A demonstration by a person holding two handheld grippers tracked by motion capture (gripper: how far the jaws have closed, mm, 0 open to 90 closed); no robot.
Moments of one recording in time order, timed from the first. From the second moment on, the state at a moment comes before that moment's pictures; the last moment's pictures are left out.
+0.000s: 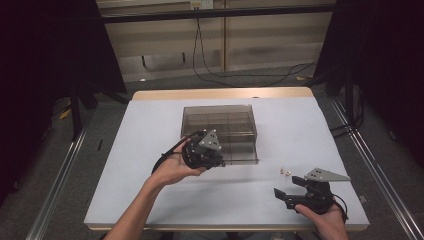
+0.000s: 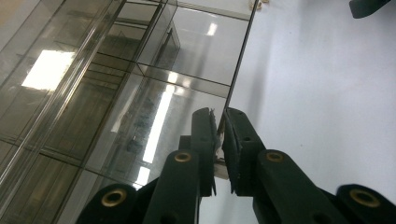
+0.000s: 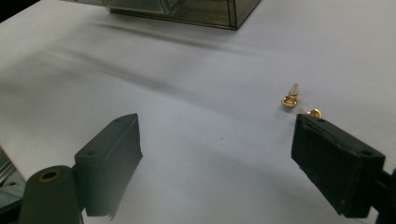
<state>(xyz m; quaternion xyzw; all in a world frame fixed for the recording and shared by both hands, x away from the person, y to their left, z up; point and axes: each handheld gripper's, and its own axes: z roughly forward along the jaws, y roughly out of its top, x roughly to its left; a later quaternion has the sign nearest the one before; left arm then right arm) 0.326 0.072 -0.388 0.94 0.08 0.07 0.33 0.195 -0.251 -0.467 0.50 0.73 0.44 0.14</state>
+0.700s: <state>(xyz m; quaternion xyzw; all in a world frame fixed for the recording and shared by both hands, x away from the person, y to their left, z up) 0.326 0.076 -0.391 0.92 0.11 0.05 0.38 0.197 -0.252 -0.467 0.51 0.73 0.44 0.14</state>
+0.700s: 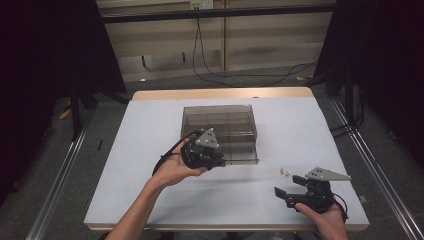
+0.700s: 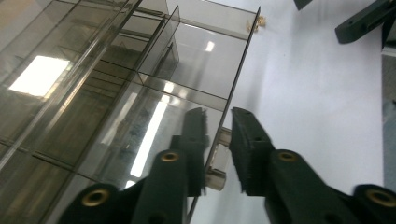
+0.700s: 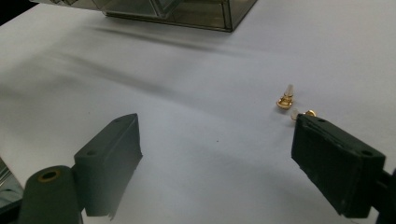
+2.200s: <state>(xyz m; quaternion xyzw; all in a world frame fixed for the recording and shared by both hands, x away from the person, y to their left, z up) 0.296 0.185 -0.394 0.87 0.24 0.13 0.42 0.194 -0.254 -0.465 0.51 0.72 0.45 0.15</state>
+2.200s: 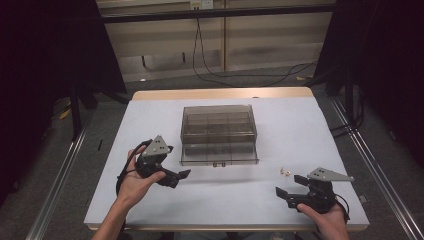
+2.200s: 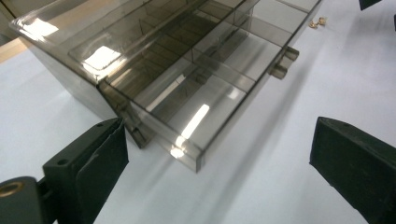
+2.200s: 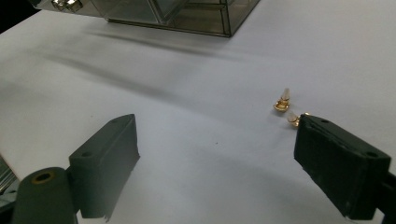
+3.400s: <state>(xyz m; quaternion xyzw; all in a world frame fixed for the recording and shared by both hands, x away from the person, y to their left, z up) 0.233 0.226 -0.445 0.85 0.31 0.13 0.41 0.226 -0.278 -0.433 0.46 0.77 0.42 0.12</state>
